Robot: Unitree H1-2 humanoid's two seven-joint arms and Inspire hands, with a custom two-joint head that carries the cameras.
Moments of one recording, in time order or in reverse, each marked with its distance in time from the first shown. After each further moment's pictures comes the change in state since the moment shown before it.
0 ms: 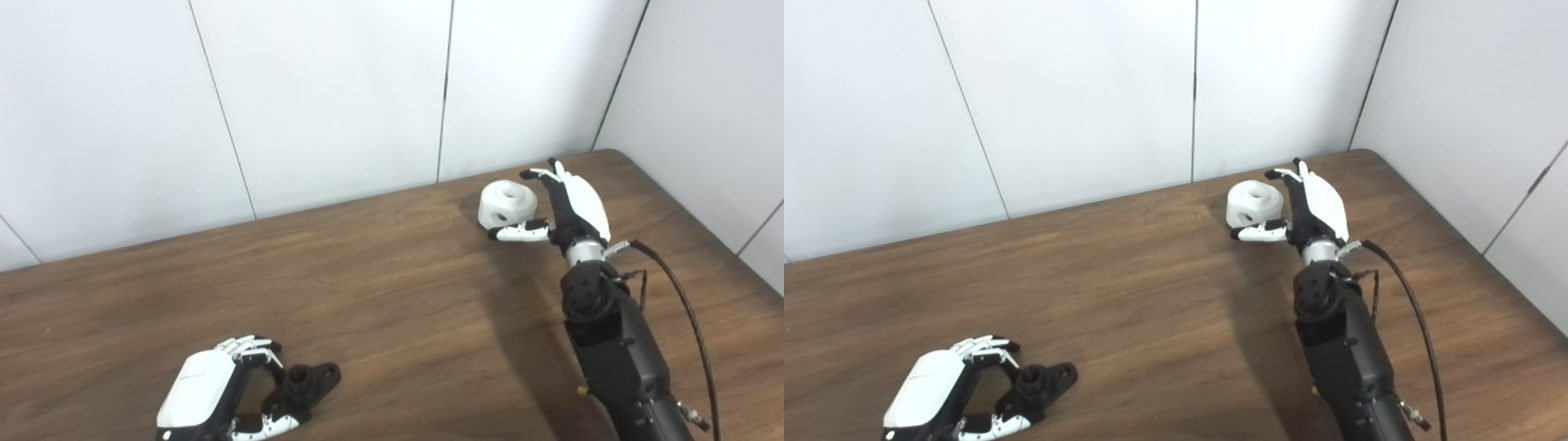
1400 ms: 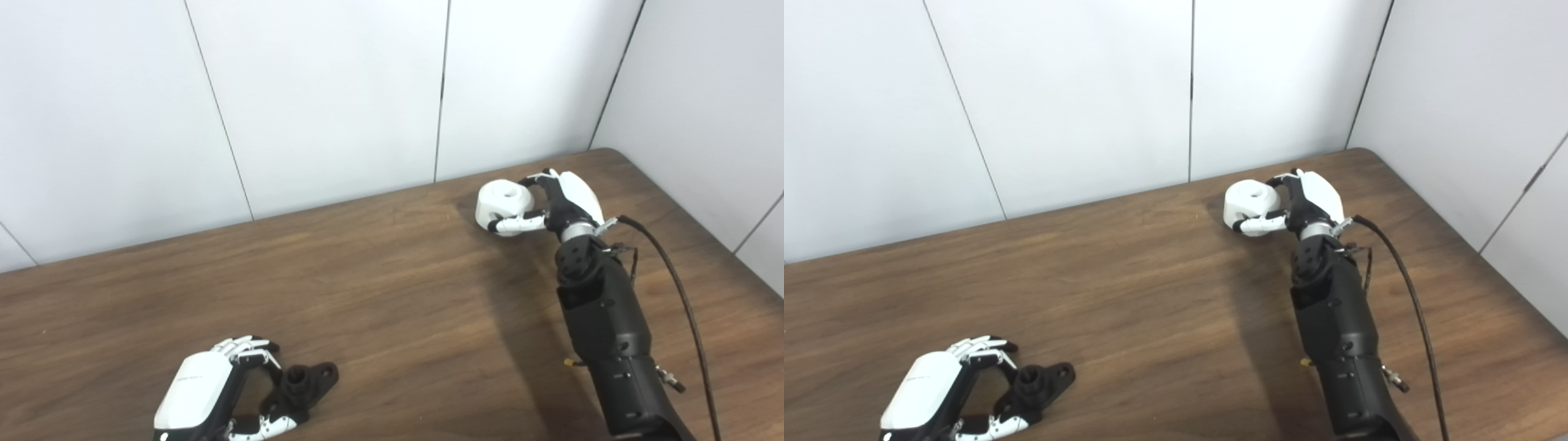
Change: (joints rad) left arm -0.012 -0.002 -0.003 0.027 -0.001 -0.021 0.006; right arm -0.116 0.022 -0.106 0.165 -0.154 0.000 0.163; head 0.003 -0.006
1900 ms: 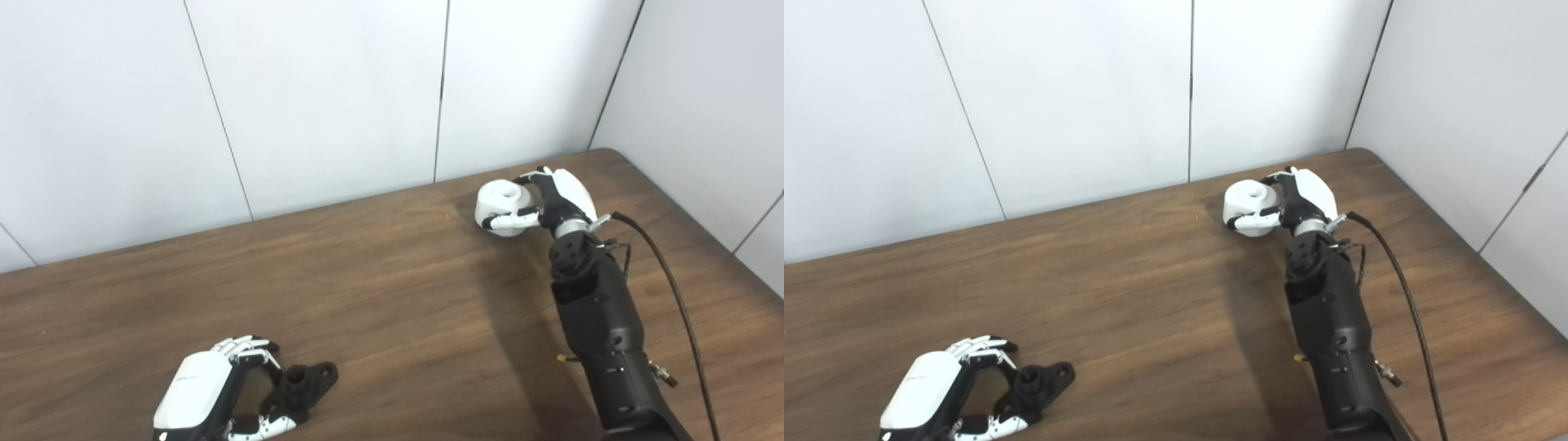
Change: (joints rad) left arm -0.001 0.000 0.002 0.011 0.000 -0.019 0.009; right arm -0.016 0.010 -0.003 0.019 0.004 0.000 0.000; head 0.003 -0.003
